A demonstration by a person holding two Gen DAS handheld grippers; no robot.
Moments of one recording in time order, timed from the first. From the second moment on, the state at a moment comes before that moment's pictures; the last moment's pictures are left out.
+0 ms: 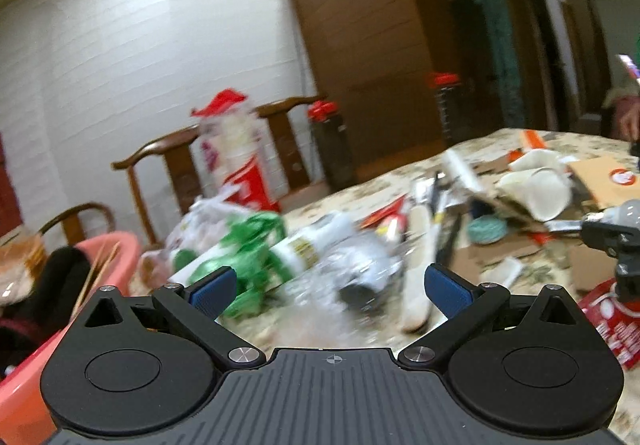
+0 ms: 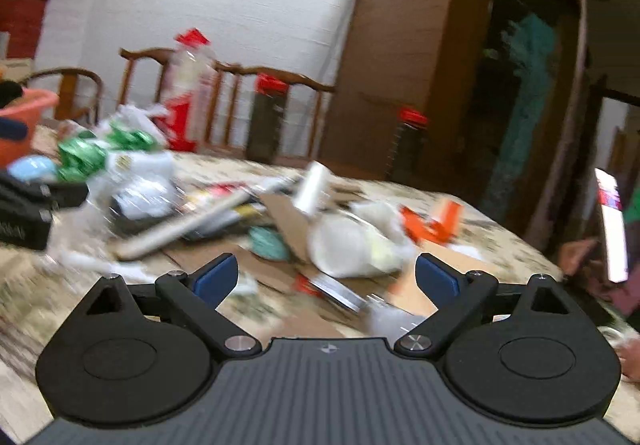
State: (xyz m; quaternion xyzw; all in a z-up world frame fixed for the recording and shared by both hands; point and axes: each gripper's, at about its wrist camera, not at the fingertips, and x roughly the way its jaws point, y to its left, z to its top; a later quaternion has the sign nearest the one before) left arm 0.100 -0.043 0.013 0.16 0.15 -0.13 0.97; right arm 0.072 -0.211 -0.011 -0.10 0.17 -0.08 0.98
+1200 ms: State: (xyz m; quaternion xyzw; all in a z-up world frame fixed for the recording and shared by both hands) left arm 0.093 -0.075 -0.011 0.18 0.17 -0.19 0.95; right arm 0.039 -0.230 -0.044 0.01 0.29 -0.03 0.96
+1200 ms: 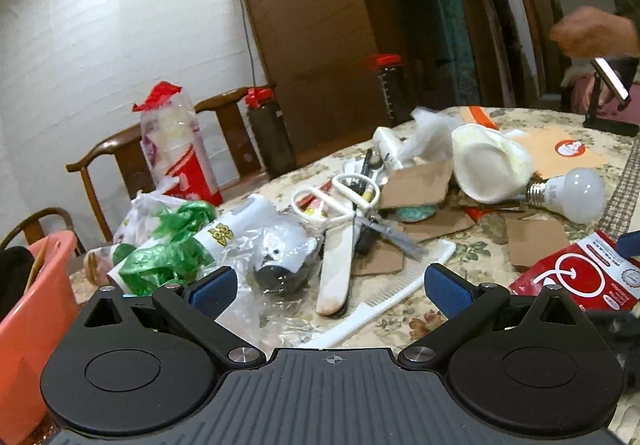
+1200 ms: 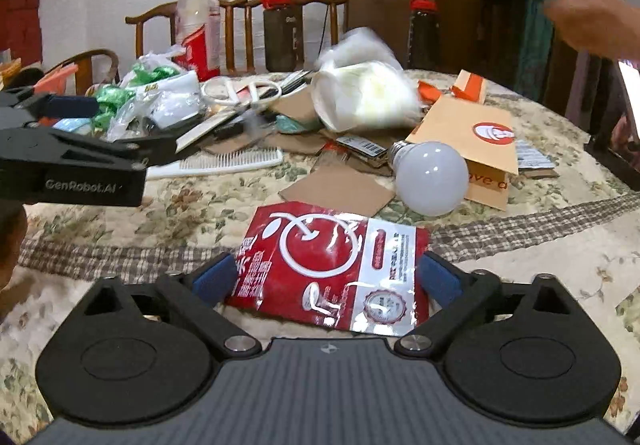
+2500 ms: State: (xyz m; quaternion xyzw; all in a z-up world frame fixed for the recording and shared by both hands) left arm 0.177 -0.046 -0.007 0.17 0.20 -0.12 0.96; right arm 0.161 -0.206 -0.034 -0.12 0.26 -0.06 0.95
